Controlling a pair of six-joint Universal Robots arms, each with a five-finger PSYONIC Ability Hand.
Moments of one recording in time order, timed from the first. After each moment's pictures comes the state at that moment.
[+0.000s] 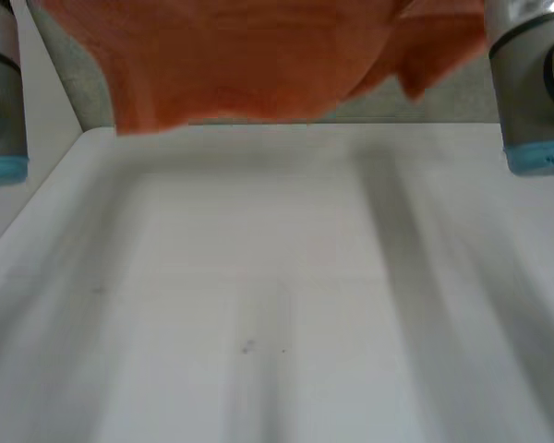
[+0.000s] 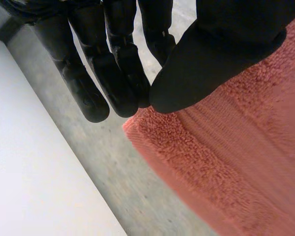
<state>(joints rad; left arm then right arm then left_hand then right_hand) 4.47 -1.85 -1.20 3.76 -1.61 3.57 1.99 -1.21 0.98 -0.40 1.55 2.47 1.21 1.22 1.22 1.22 1.04 0.99 1.19 1.19 1.19 0.99</state>
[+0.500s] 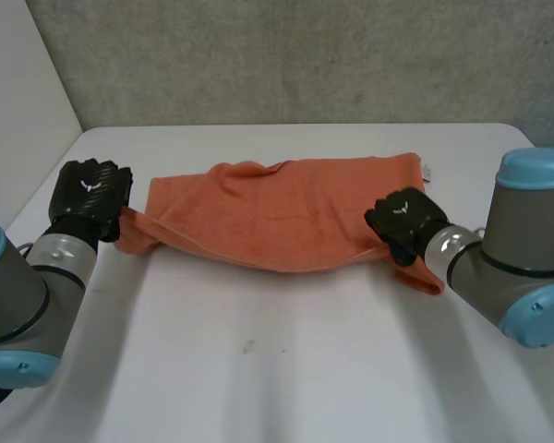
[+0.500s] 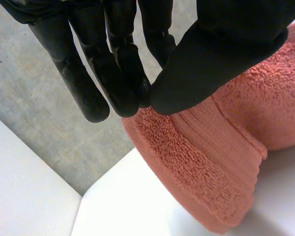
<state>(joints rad) 4.48 -1.85 -1.86 3.73 -1.51 3.55 1.91 -1.00 1.40 -0.01 1.32 2.51 1.21 1.22 1.22 1.22 1.04 0.98 1.17 1.17 1.18 0.99</state>
